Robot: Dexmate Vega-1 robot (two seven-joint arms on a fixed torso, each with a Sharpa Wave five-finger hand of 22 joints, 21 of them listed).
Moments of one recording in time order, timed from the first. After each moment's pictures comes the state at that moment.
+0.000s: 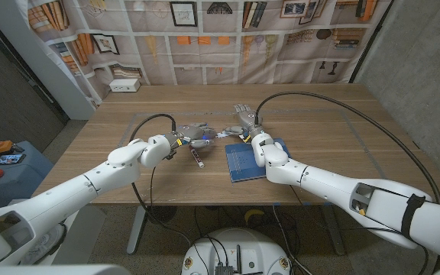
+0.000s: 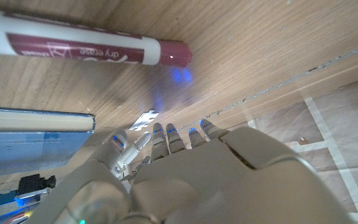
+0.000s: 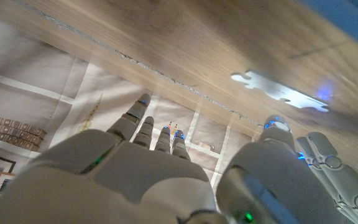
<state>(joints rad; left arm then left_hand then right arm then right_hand) 0.74 0.87 0.72 -1.74 0.66 0.09 -0.12 0.04 0.09 0.71 0.07 0.18 0.12 -0.07 0.18 0.17 0.05 -0.10 0.18 0.17 -0.16 -0.03 0.18 0.17 -0.17 -0.03 0.20 0.17 -0.45 -0.37 -1.14 -1.30 -0.72 -0.58 -0.25 0.49 -0.07 0.09 -0.11 0.40 -0.05 -0.04 0.20 0.18 -0.04 -0.02 0.19 0.18 -0.02 0.05 0.21 0.20 0.25 0.02 0.18 0.16</state>
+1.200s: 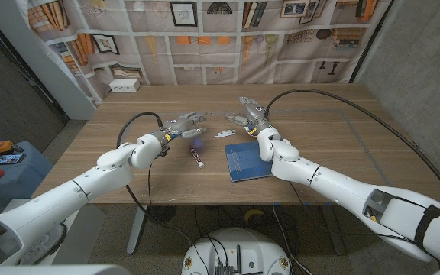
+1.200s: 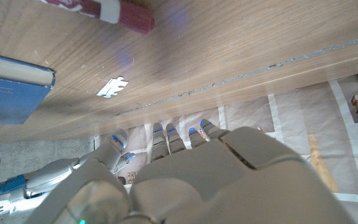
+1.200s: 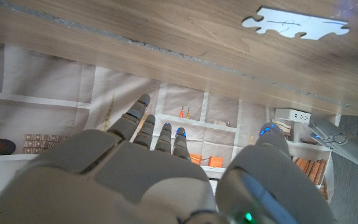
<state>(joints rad) 0.83 0.89 0.61 -1.76 0.51 0.12 0.05 0.04 0.09 0.71 0.07 0.18 0.11 -0.07 0.18 0.17 0.04 -0.10 0.18 0.17 -0.14 -0.03 0.18 0.16 -0.17 -0.03 0.20 0.17 -0.53 -0.45 -0.99 -1.50 -0.61 -0.55 -0.26 0.43 -0.04 0.08 -0.07 0.40 -0.01 -0.05 0.21 0.18 0.01 -0.03 0.20 0.18 0.00 0.03 0.22 0.21 0.26 0.00 0.18 0.16</state>
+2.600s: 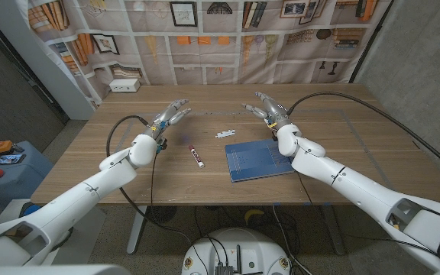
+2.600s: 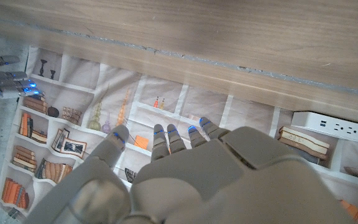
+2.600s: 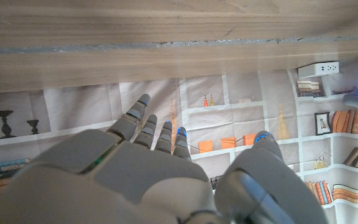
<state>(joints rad) 0.82 0.73 0.52 -1.51 0.17 -0.02 0.31 0.08 0.10 0.73 0.03 0.18 0.10 -0.06 0.18 0.17 0.04 -0.09 0.19 0.17 -0.12 -0.04 0.18 0.16 -0.13 -0.03 0.21 0.17 -0.64 -0.55 -0.77 -1.58 -0.34 -0.38 -0.30 0.36 0.00 0.06 -0.03 0.38 0.01 -0.07 0.21 0.18 0.06 -0.04 0.20 0.18 0.01 0.01 0.22 0.22 0.27 -0.01 0.18 0.16</state>
